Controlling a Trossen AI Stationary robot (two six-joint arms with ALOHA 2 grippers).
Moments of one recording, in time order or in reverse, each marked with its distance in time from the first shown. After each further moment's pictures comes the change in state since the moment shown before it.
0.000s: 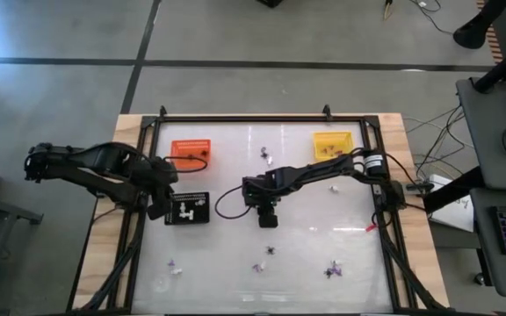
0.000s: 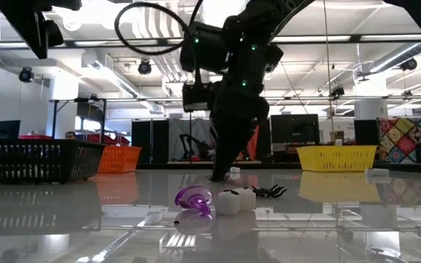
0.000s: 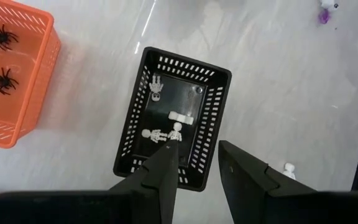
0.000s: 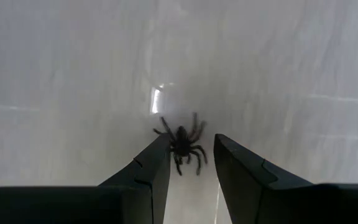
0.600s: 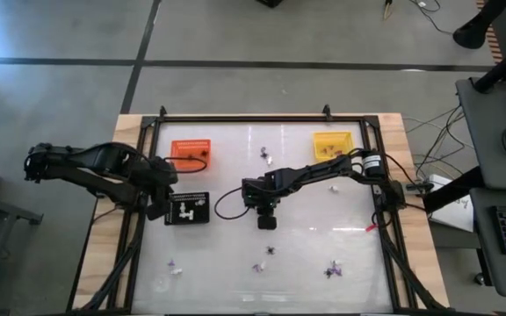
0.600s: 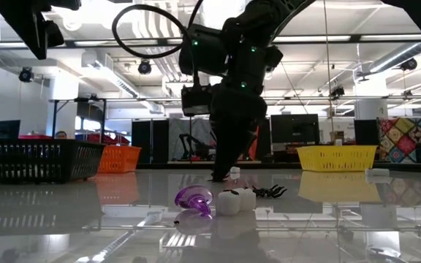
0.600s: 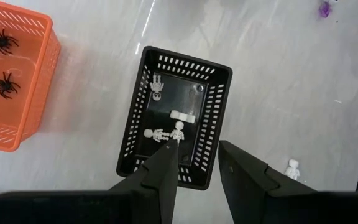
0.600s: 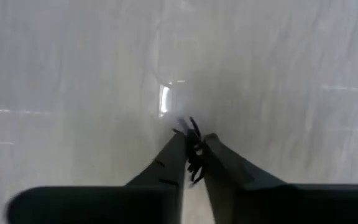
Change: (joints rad) left arm 0.000 -0.005 -0.005 -0.003 0.000 0.031; right arm 0.004 0.033 0.001 0.004 -0.018 0.058
